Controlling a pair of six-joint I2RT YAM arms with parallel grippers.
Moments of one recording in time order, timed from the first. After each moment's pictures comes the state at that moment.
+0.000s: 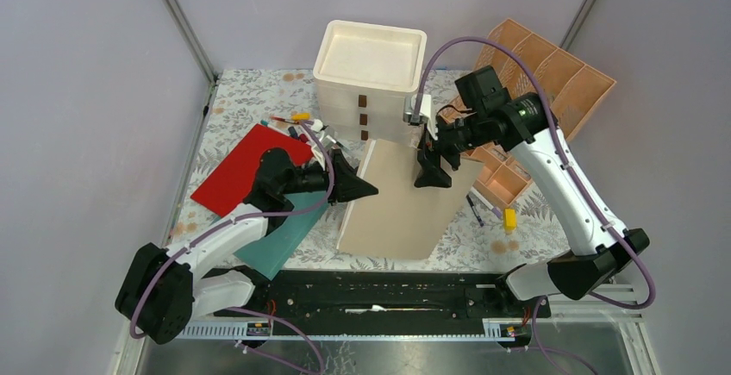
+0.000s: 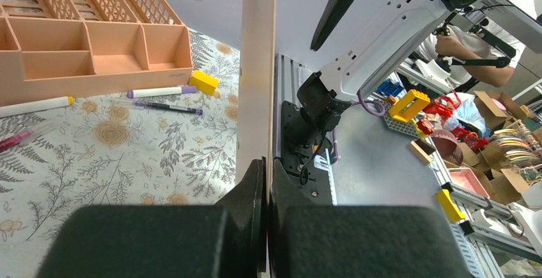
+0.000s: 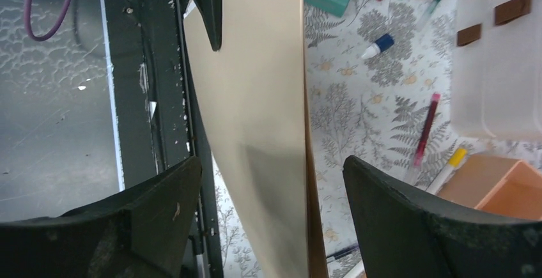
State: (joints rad) left arm -0.56 1.13 0.58 0.69 0.97 -0.60; right arm 0.51 1.43 1.72 -1.27 -0.73 -0.69
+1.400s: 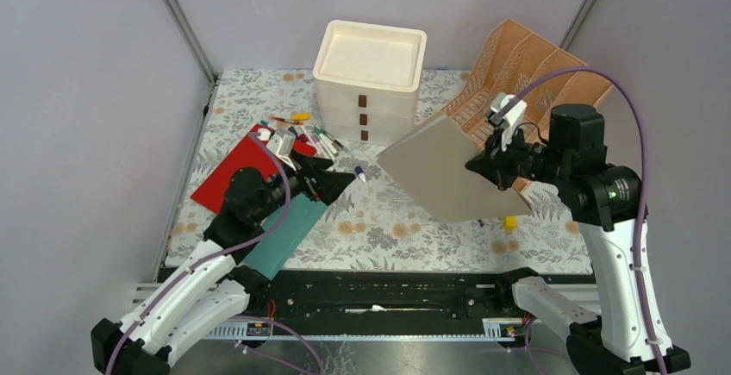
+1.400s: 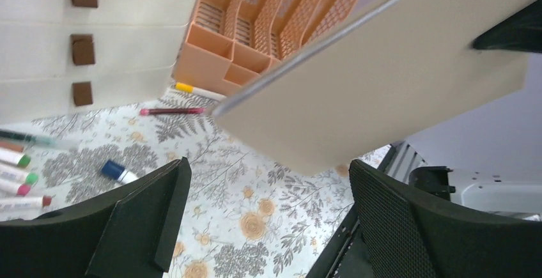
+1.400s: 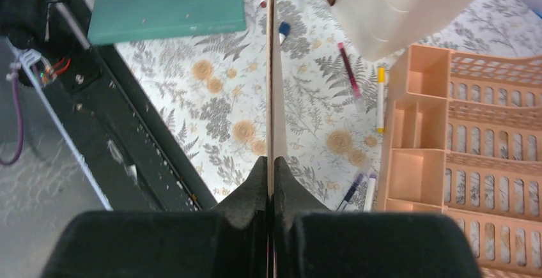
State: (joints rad) left arm -0.56 0.72 0.57 0.19 0.35 -0.50; right arm 0.26 0.97 1.50 -1.15 -0.61 -0.36
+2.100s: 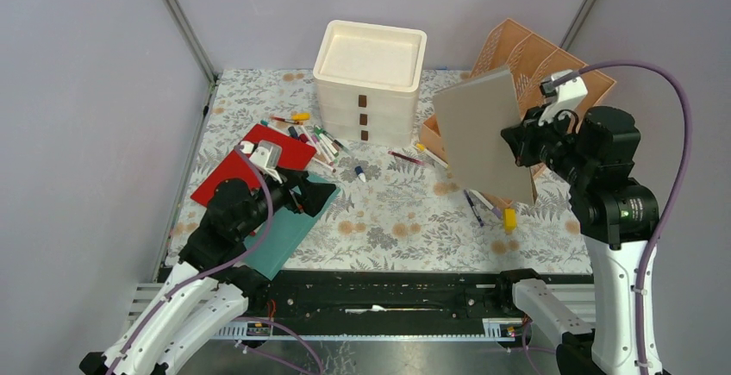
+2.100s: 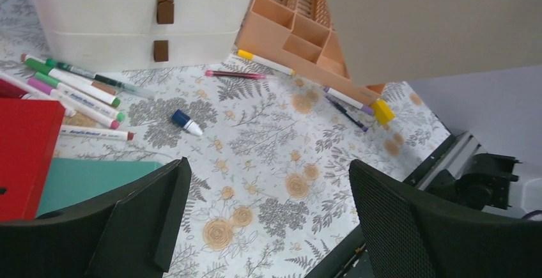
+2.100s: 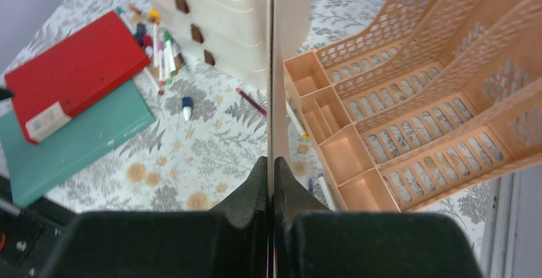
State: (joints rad) left arm -0.55 0.52 0.64 -0.23 0.18 -0.40; right arm 0.11 0.89 1.48 -0.94 -0.30 -0.03
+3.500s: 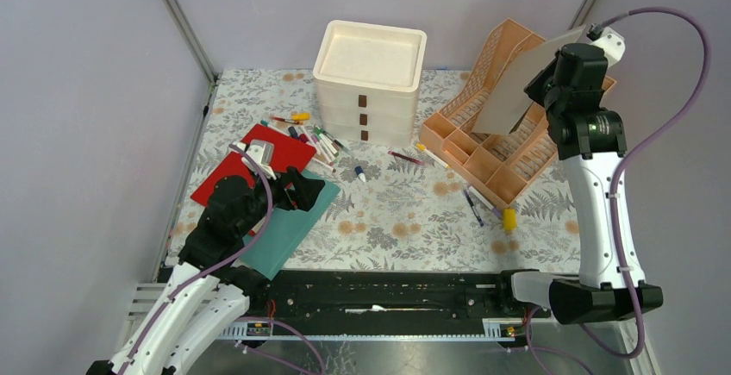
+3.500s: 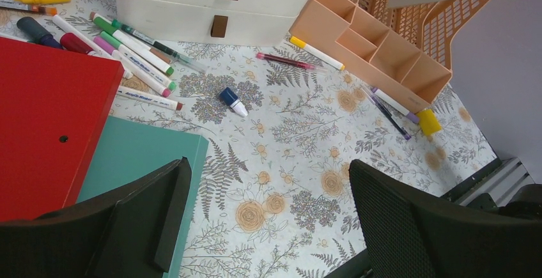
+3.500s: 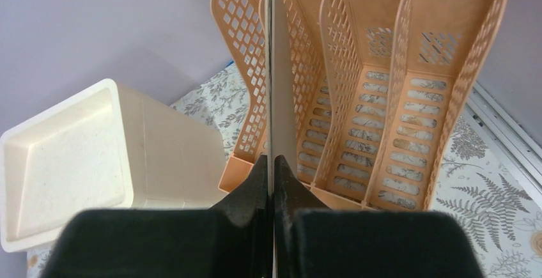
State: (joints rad) left arm -0.46 0.53 0.64 -0.34 0.12 -0.40; right arm 0.06 1.23 1.62 -0.75 0.33 0.53
